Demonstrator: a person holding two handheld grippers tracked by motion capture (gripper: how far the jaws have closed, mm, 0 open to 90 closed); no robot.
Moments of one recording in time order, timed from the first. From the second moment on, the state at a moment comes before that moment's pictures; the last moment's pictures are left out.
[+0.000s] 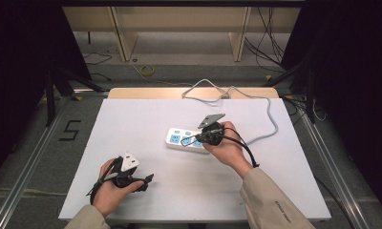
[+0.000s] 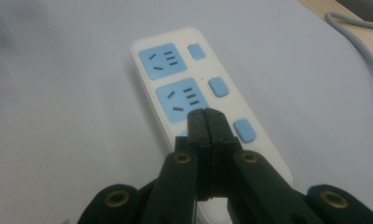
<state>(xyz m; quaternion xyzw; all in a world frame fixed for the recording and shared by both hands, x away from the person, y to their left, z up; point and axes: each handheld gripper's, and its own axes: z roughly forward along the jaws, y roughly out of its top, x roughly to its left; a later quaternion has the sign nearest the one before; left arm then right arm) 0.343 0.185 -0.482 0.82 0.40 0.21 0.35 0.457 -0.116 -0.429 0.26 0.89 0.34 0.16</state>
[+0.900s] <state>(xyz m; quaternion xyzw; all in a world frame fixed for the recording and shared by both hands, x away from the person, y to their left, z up) 0.343 0.185 -0.482 0.82 0.40 0.21 0.35 0.474 -0.101 -0.432 0.27 0.89 0.32 0.15</state>
